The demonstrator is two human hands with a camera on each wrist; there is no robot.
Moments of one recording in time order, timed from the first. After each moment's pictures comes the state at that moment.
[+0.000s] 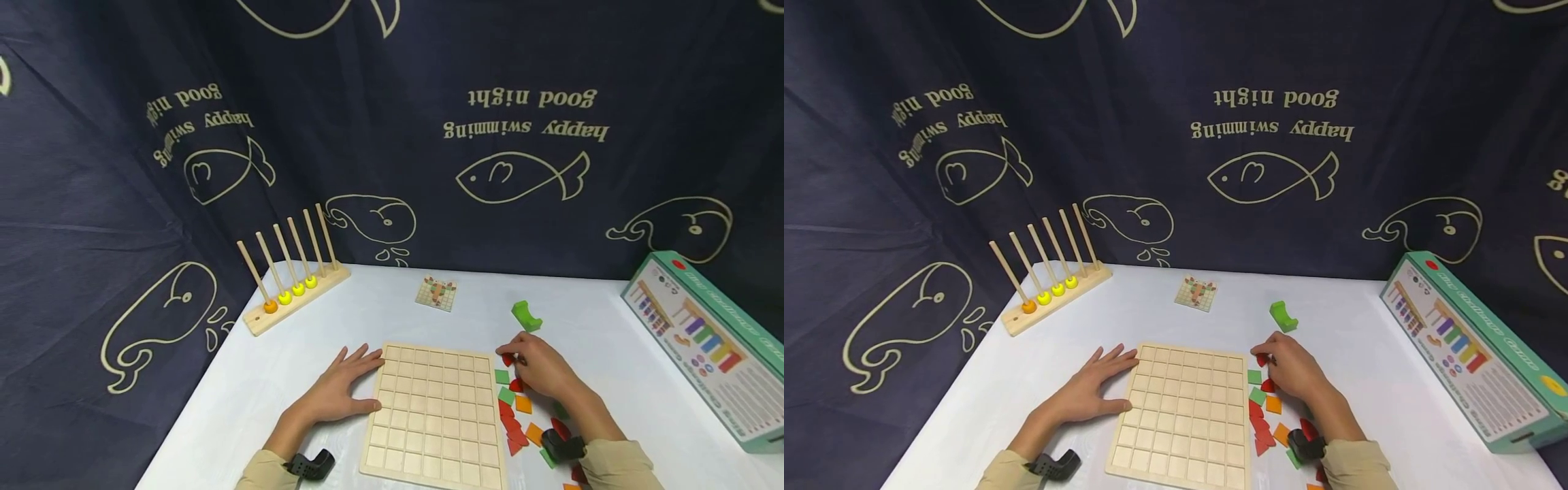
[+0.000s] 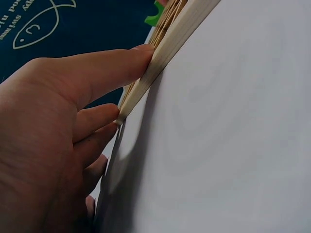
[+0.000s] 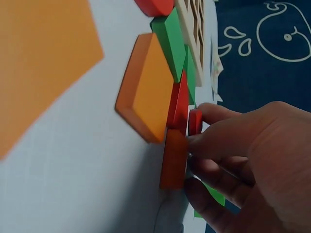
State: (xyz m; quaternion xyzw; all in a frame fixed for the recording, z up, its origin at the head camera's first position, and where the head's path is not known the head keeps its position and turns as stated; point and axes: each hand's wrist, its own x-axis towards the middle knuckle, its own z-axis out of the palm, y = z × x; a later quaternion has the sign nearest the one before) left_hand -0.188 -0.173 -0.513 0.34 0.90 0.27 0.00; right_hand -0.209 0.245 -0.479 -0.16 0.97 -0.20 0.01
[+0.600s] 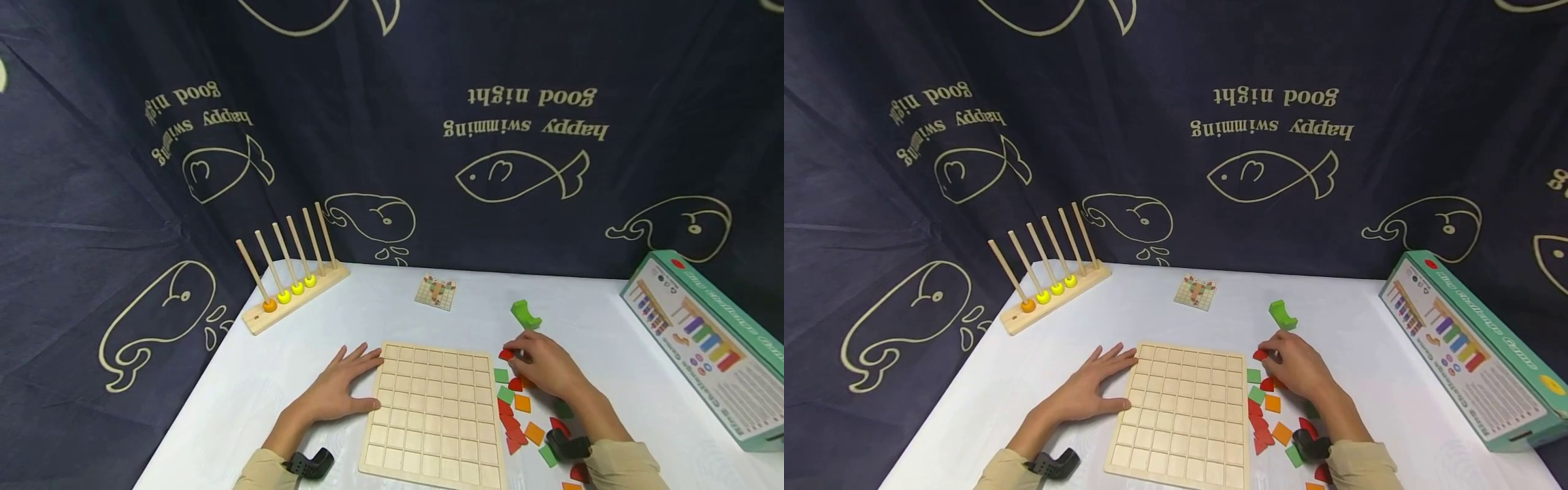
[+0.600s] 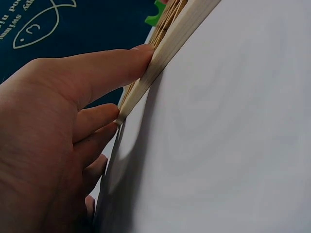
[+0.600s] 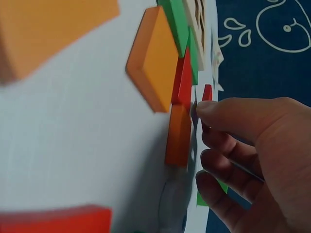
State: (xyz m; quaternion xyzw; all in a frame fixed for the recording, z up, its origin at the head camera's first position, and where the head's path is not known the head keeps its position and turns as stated) left_hand -0.188 -0.172 -0.513 0.35 0.90 0.28 0.00; right_hand -0.209 0.253 -0.478 -0.15 0.97 -0.20 -0.02
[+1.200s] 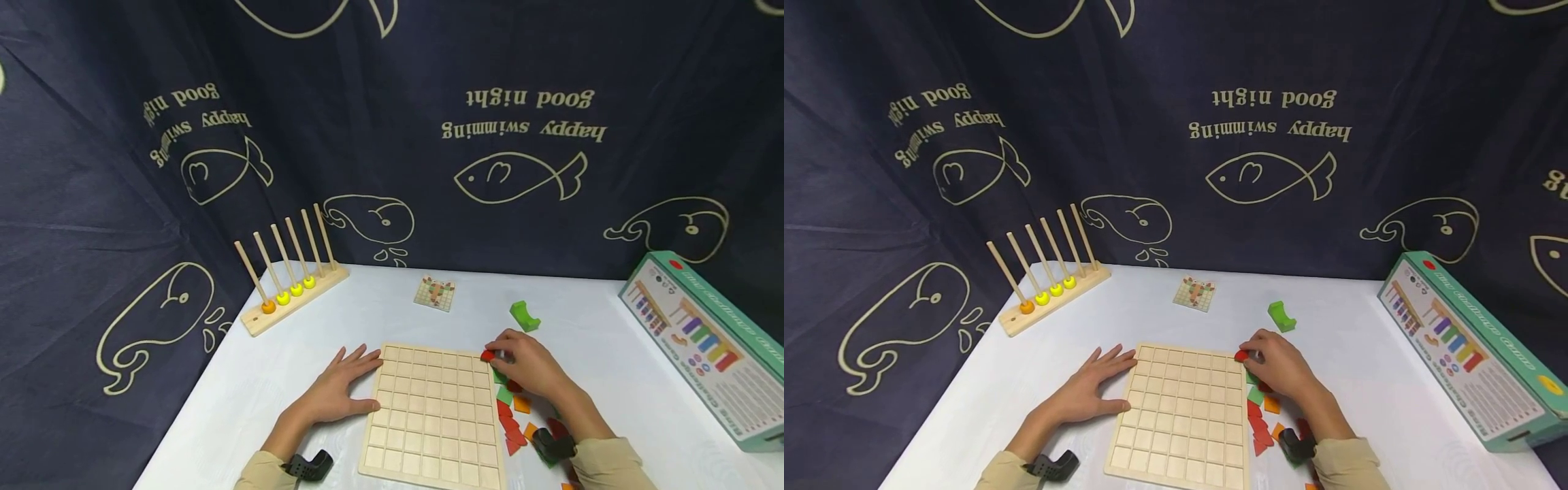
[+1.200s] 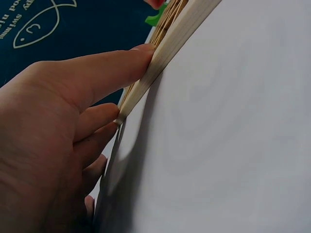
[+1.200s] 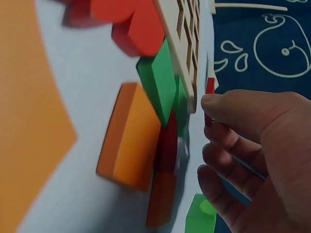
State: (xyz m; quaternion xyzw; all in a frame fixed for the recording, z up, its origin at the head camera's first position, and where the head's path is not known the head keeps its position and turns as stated) left_hand -0.188 -0.171 -0.514 0.34 0.90 0.28 0.00; right_hand -0.208 0.233 -0.478 -0.21 0.95 -0.24 -0.05
